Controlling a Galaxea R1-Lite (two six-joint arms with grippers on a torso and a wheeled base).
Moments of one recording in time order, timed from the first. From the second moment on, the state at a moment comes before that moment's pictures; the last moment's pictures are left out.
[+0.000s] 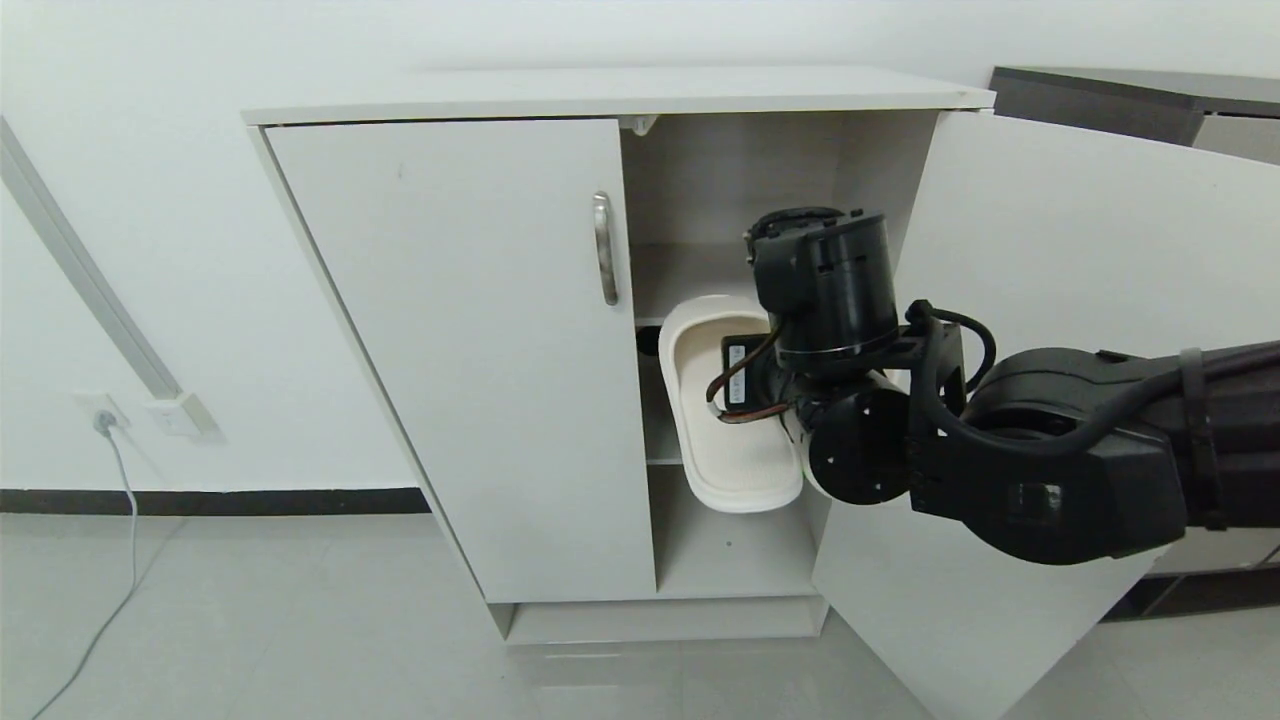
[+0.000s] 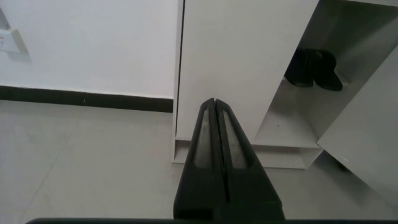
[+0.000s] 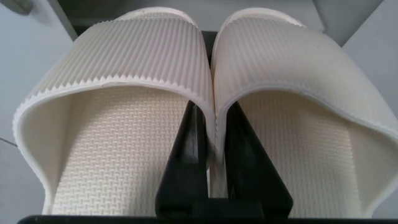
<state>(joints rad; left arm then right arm) 0.00 0.00 0.00 0.00 0.05 -0.11 0.89 1.91 -1.43 -0.22 -0.83 0.20</state>
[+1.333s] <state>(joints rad) 0.00 0.00 0.00 0.00 0.04 -0.11 0.86 1.93 -1.42 -0.22 -0.78 0.21</state>
